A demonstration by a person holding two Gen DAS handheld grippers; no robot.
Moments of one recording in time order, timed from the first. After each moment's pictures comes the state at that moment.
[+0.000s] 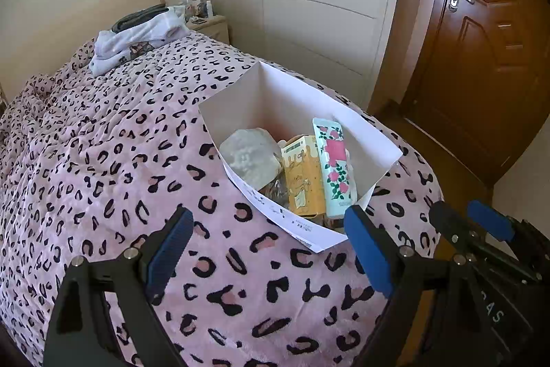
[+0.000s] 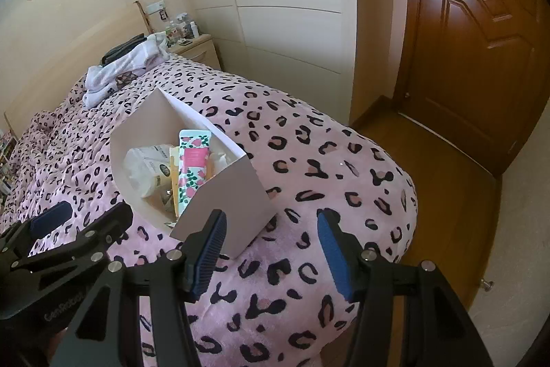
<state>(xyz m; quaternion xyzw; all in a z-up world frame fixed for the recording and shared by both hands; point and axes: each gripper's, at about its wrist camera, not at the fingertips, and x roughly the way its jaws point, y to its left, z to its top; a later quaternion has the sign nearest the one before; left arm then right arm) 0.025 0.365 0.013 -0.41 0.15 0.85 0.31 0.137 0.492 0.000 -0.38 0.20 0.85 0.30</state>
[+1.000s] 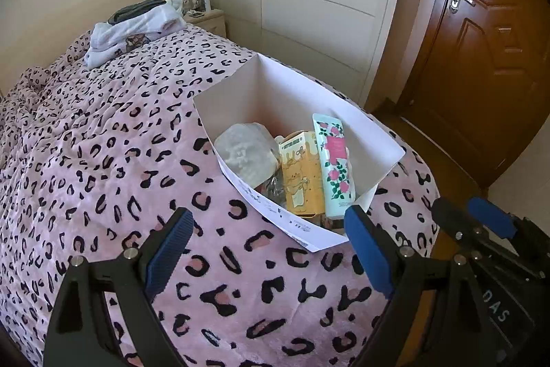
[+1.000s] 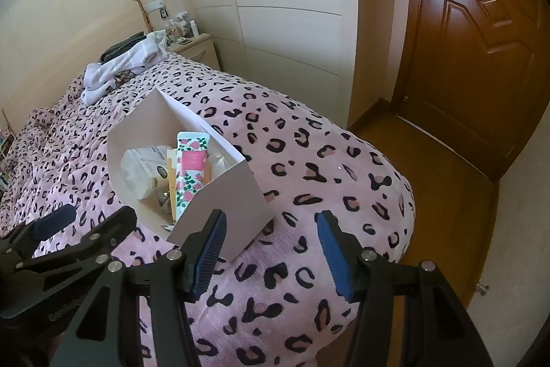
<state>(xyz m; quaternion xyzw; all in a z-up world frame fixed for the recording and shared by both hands) 0.018 0.365 0.003 -0.42 0.15 0.84 0.31 0.132 0.494 0.001 -0.38 0.19 0.86 0.29</state>
